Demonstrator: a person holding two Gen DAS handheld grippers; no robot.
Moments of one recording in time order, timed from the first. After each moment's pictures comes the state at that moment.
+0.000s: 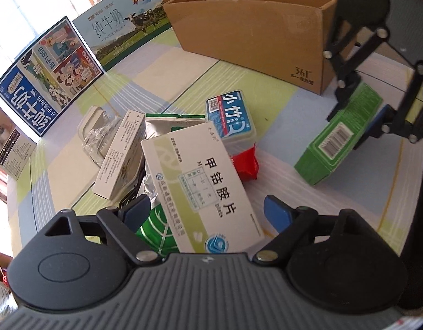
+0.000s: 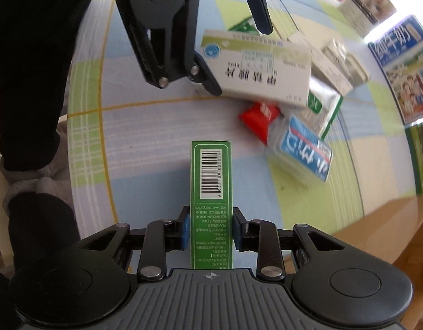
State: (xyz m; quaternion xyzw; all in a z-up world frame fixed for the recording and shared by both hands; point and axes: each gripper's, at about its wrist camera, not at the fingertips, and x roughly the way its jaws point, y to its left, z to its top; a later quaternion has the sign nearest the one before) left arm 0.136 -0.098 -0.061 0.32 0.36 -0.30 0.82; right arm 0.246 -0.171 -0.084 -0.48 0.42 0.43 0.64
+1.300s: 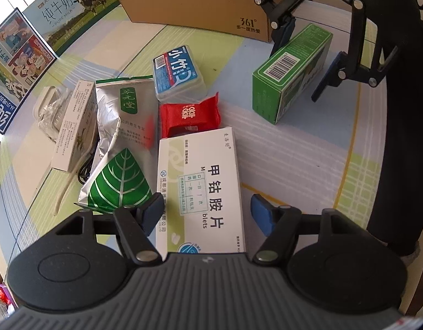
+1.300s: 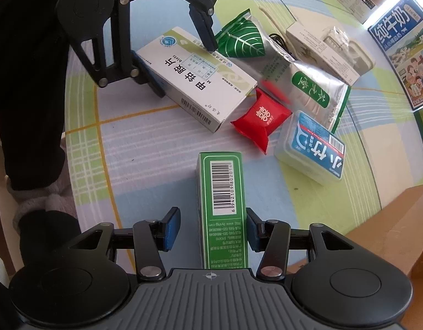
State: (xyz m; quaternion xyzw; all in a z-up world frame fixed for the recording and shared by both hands) left arm 0.114 -0.080 -0.082 0.36 0.41 -0.38 0.75; right arm 0.184 -0.202 -0.075 -0.44 0.45 0.43 0.65
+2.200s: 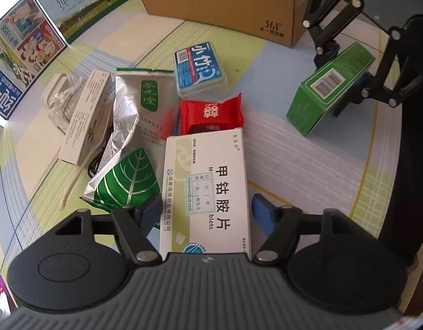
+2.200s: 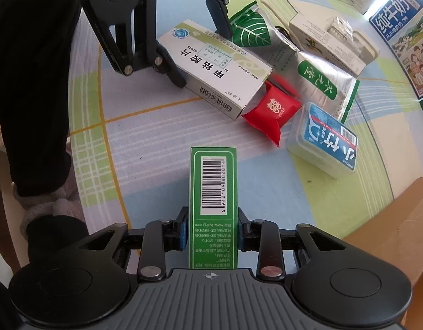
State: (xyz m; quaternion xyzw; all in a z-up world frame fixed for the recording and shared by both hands) left arm 0.137 -0.073 -0.084 0.33 0.43 -0.36 0.76; right arm 0.175 -0.208 -0.079 -0.42 0.46 0.44 0.65
